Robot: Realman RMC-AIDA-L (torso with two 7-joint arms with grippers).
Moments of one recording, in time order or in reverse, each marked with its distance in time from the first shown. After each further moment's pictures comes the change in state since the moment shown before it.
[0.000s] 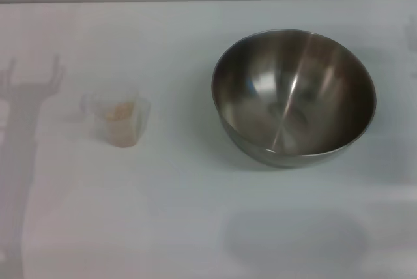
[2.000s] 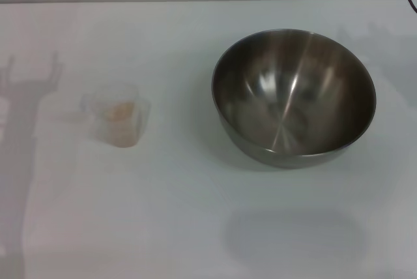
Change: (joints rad) left arm -0.013 0.000 -0.023 0.003 0.001 -0.001 -0.002; right arm -0.204 0.007 0.310 -1.323 -0.131 1.913 -0.174
